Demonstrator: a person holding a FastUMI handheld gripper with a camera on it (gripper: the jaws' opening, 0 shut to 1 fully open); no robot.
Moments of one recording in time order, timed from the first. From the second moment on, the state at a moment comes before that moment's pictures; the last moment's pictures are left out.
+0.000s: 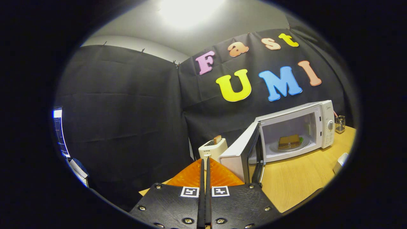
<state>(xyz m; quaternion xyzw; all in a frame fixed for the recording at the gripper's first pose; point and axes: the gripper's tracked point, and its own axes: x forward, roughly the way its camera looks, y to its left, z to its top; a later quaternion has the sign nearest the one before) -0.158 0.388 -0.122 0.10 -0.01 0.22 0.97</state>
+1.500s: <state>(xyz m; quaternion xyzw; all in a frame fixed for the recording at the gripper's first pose) -0.039 0.095 -0.111 0.11 -0.02 -0.05 0.99</state>
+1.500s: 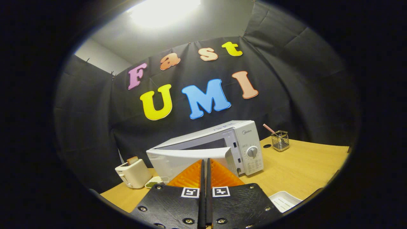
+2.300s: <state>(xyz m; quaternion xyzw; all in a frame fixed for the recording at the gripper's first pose) 0.075 0.032 -0.112 0.01 0.03 -0.07 1.00</state>
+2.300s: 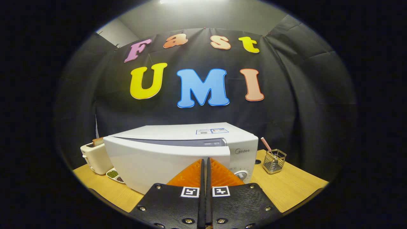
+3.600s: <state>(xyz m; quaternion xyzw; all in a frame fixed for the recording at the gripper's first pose) 0.013 0.003 -0.009 0.02 0.00 -0.02 1.00</state>
